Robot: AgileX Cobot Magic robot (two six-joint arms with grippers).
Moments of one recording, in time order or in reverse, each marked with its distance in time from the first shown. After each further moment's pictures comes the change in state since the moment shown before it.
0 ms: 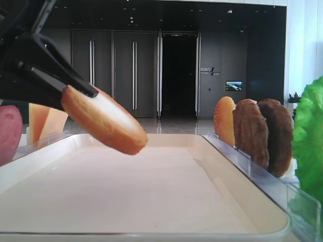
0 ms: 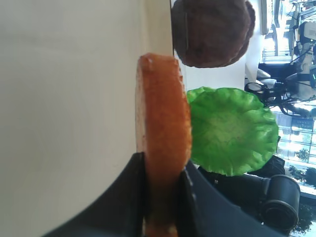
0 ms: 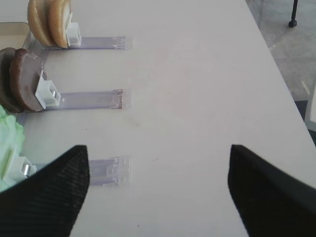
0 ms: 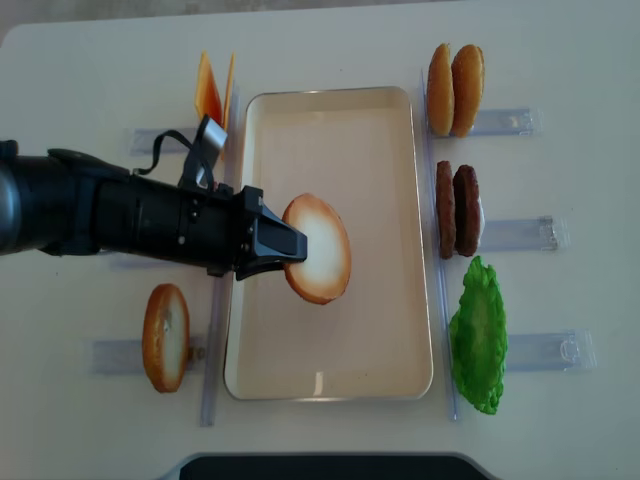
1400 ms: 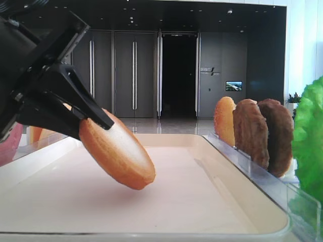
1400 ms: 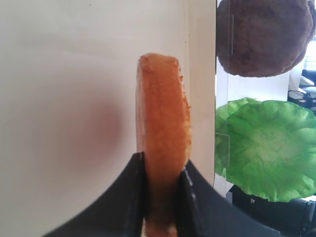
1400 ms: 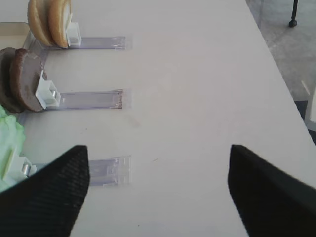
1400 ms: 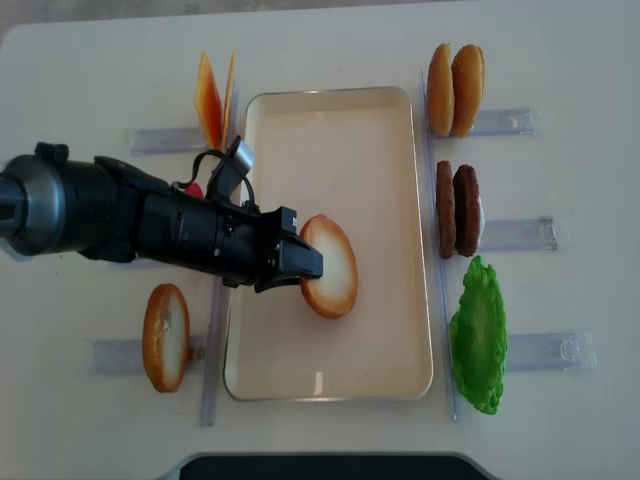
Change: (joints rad) left arm -0.121 0.048 -0.023 -0.020 -0.187 -0.036; right arm 0.000 0.000 0.000 0.000 0.000 0.000
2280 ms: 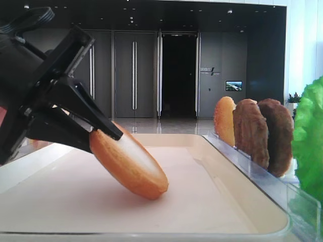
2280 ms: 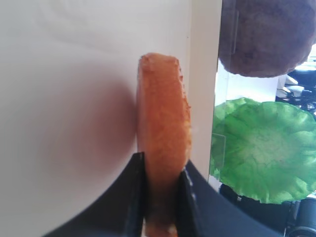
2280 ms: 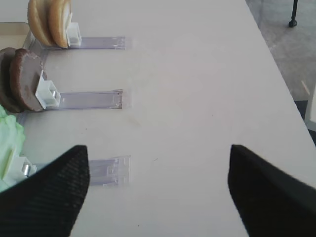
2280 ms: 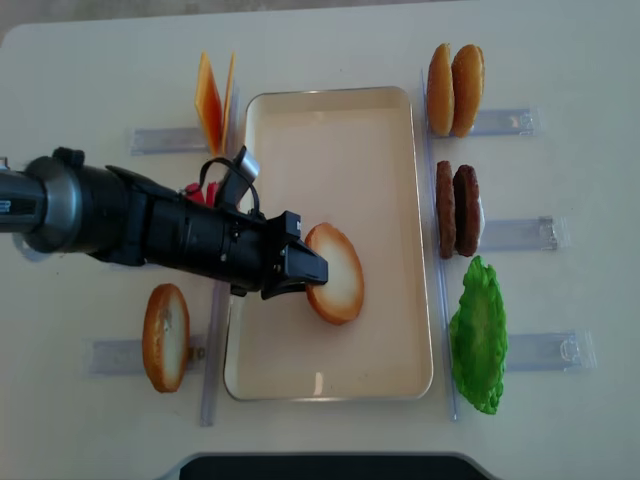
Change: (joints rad) left arm 0.000 0.076 0.000 -0.076 0.052 0.057; right arm 0.000 0.000 0.000 0.000 0.000 0.000
